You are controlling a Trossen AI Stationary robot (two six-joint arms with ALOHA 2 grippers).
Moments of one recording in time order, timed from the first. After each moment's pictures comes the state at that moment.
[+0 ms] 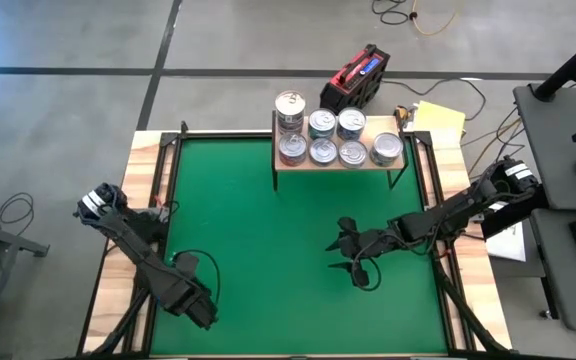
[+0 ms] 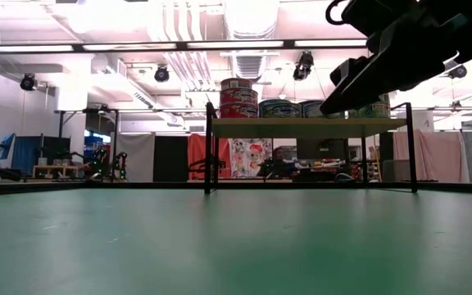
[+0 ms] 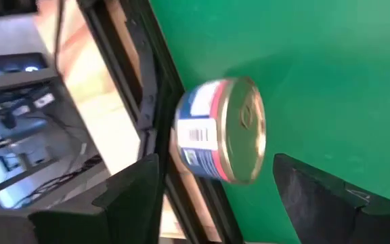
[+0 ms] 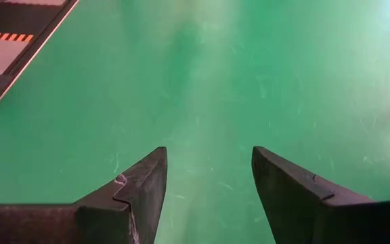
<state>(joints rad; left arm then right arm) -0.79 1.68 1.31 -1.56 0.24 -1.92 0.34 1.39 0.62 0.17 0.13 0.13</state>
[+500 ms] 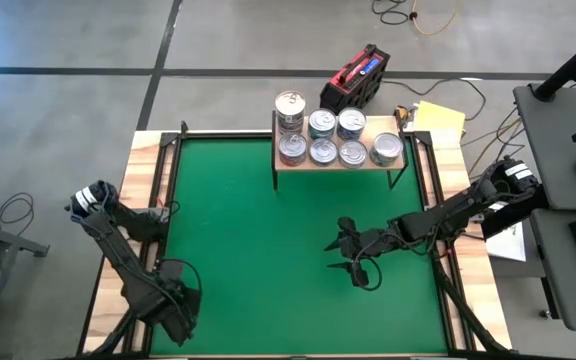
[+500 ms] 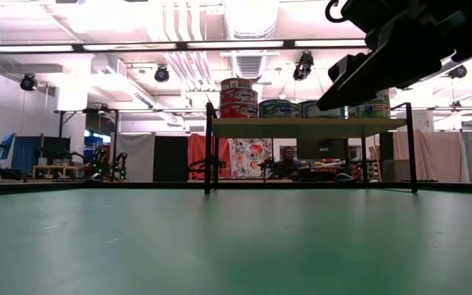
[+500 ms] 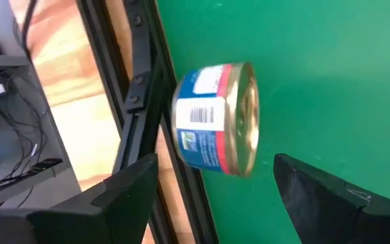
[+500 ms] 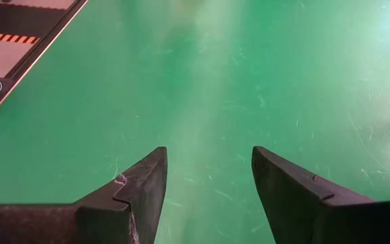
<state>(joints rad) -0.95 1.62 1.27 -1.46 0.17 -2.23 0.34 1.39 0.62 0.20 0.13 0.09</state>
